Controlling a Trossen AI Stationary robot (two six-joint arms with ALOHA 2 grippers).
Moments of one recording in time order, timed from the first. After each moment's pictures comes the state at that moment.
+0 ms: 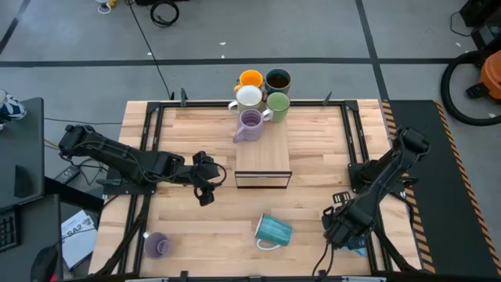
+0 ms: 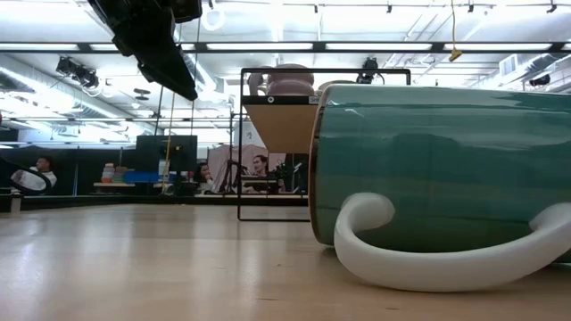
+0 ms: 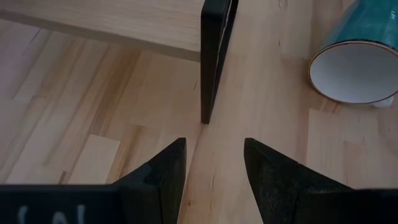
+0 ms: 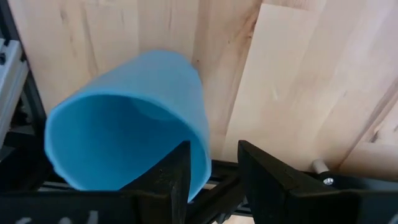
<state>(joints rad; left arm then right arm) -0.26 1.25 0.88 -0.49 -0.31 -0.41 0.84 1.56 1.10 -1.23 -0.21 0.70</state>
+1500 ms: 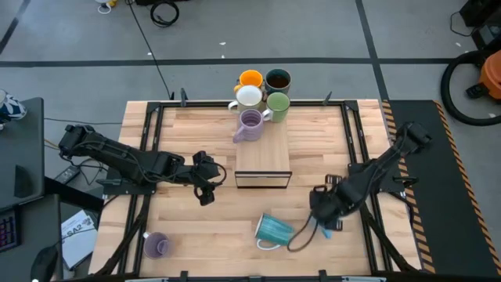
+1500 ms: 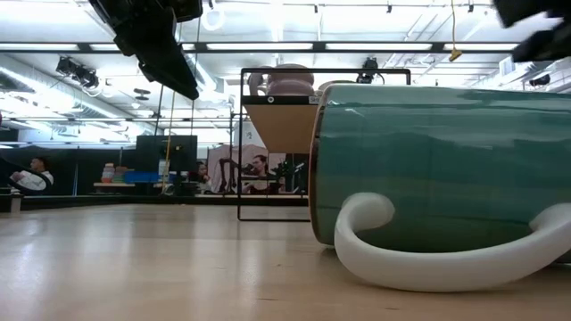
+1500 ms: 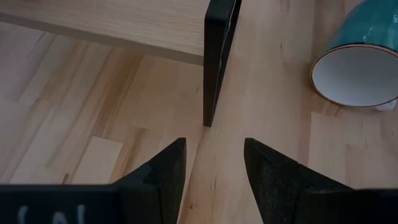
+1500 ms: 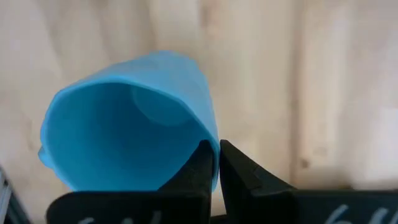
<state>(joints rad) -0.26 1.25 0.88 -0.48 -0.33 -0.40 0.63 1.47 1.10 -1.22 0.02 0.79</state>
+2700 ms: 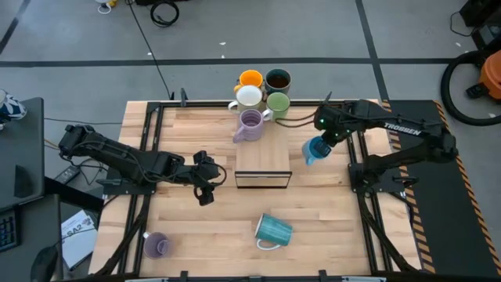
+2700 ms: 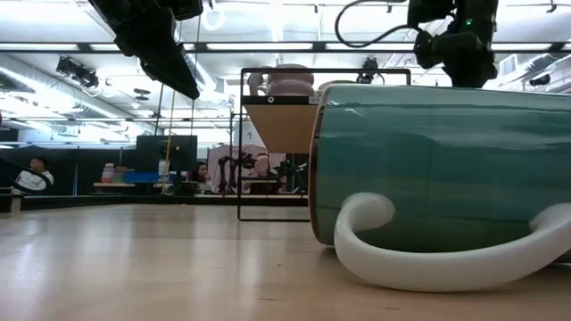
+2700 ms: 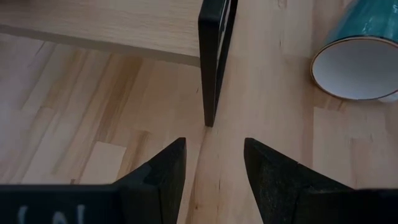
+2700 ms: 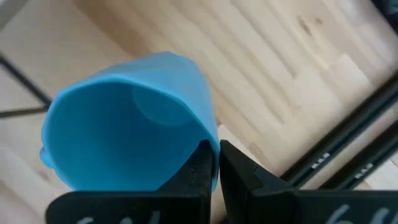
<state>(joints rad) -0.26 1.25 0.88 -0.48 -0.33 -0.36 -0.37 1.14 1.10 -1.30 0.10 0.40</state>
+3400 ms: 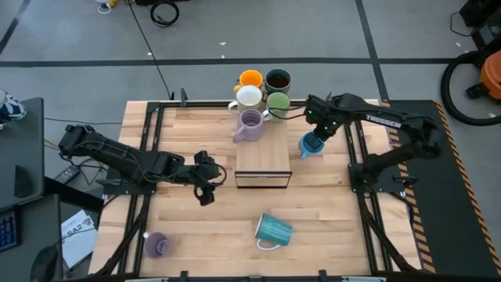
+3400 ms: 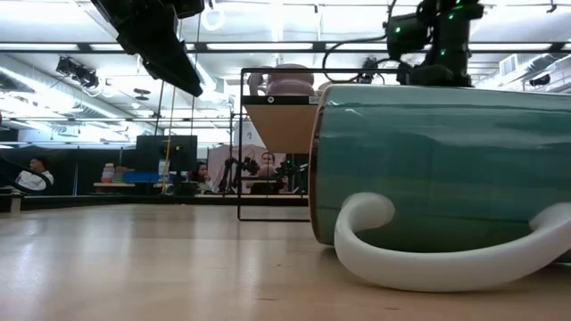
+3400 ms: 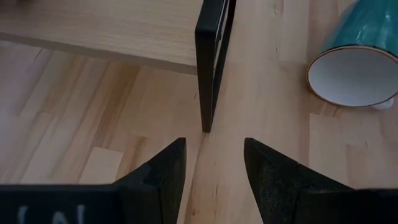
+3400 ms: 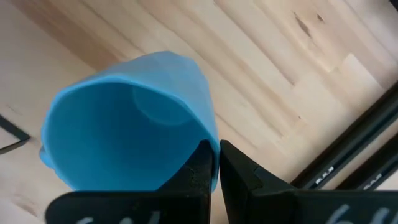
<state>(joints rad) -0.26 1.25 0.88 -0.46 -0.33 -0.36 -0.52 1.30 1.10 -1.22 0.07 0.34</state>
